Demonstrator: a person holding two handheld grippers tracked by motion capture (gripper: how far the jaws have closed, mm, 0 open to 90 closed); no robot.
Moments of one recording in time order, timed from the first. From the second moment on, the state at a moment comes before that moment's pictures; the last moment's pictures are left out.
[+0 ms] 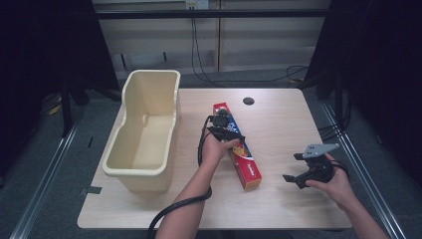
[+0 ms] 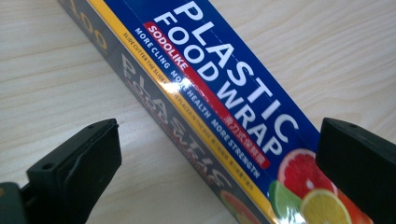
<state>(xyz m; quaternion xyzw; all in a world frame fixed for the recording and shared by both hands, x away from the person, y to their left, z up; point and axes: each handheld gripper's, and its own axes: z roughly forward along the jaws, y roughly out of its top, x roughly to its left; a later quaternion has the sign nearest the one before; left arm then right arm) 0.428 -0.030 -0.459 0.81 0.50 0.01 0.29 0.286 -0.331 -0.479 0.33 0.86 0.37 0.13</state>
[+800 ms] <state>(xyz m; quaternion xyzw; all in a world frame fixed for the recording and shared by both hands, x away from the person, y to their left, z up) 0.437 -0.052 -0.469 0.81 0.52 0.00 0.27 0.286 -0.329 -0.480 0.34 0.85 0.37 0.14</state>
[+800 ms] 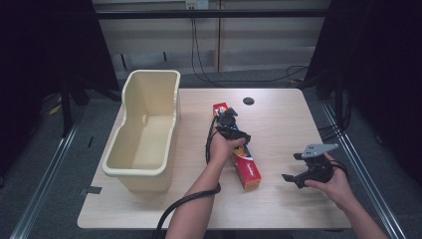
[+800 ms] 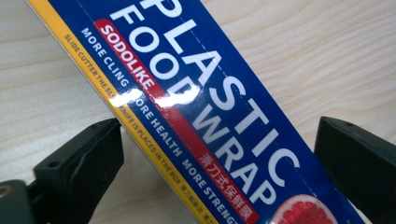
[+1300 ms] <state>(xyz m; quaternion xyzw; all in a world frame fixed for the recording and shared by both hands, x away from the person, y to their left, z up) 0.427 -0.021 -0.455 0.83 0.51 -0.02 0.23 0.286 -0.330 -0.479 0.34 0.85 0.37 0.14</state>
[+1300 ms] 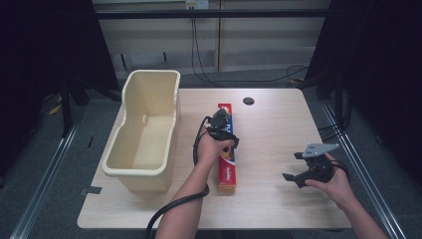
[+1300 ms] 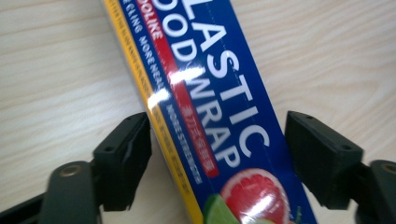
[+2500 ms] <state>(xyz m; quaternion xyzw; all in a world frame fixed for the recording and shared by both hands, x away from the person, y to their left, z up) 0.438 -0.024 -0.443 0.84 0.52 -0.02 0.15 0.289 -0.329 -0.475 0.34 0.85 0.38 0.15</state>
